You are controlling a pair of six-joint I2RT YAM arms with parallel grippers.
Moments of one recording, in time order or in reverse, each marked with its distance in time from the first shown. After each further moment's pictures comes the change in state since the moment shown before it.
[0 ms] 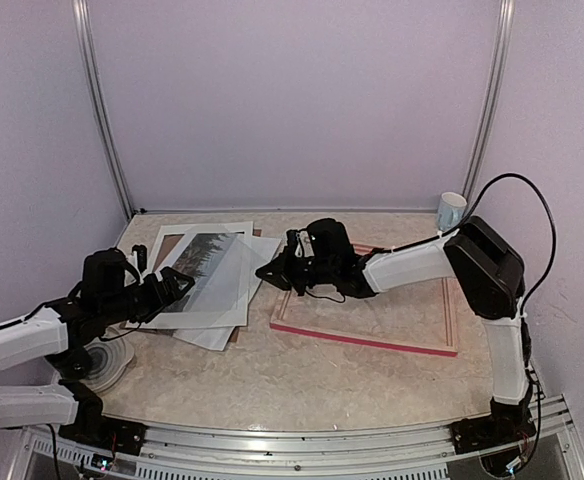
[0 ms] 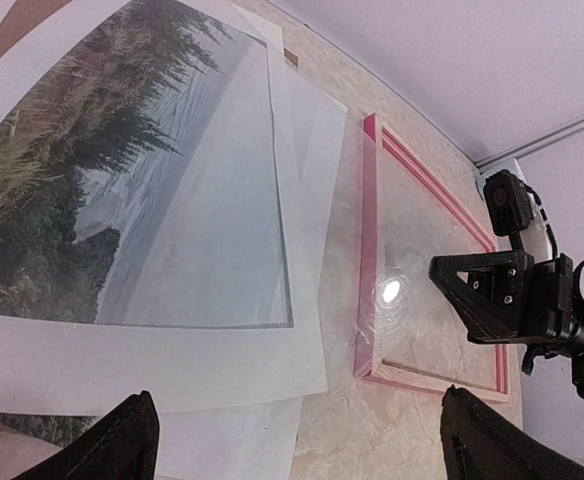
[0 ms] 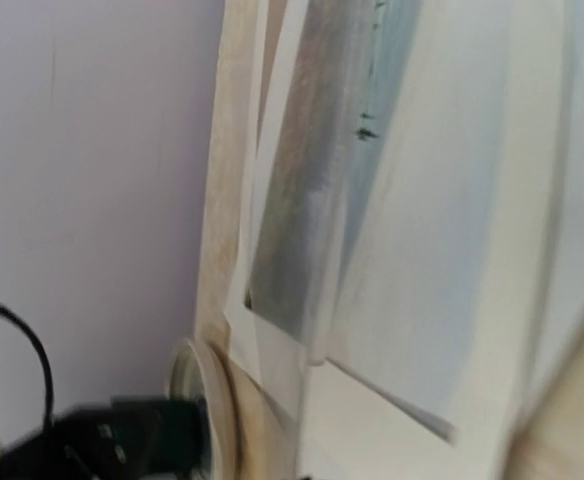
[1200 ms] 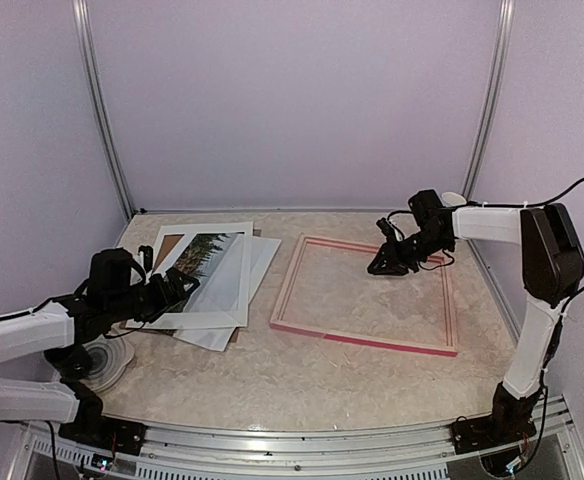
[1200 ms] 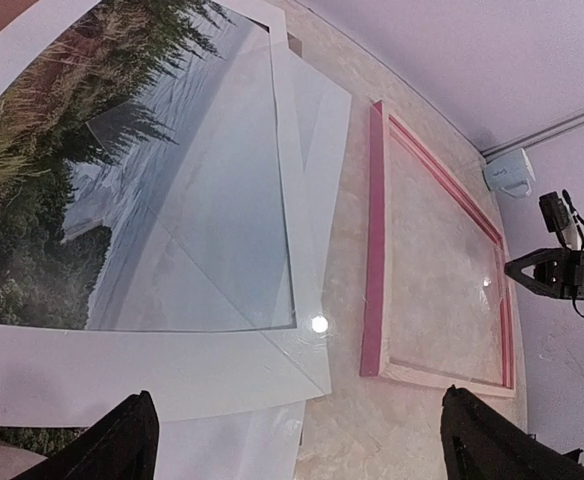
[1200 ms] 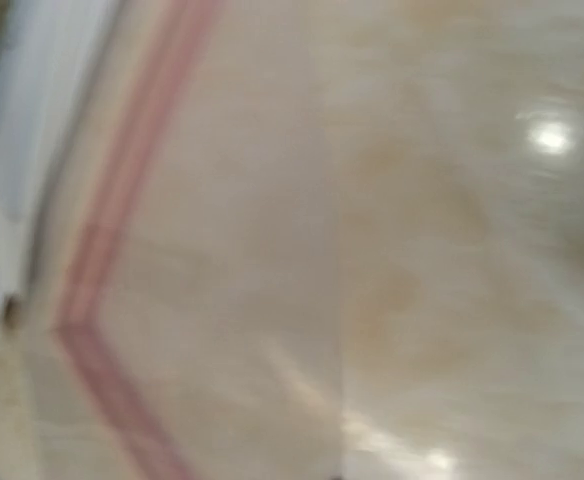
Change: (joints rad) left arm 0.000 0.070 0.014 0.033 0.015 0.009; right arm -0.551 -0.269 -0.065 -0.929 -0.302 -0.956
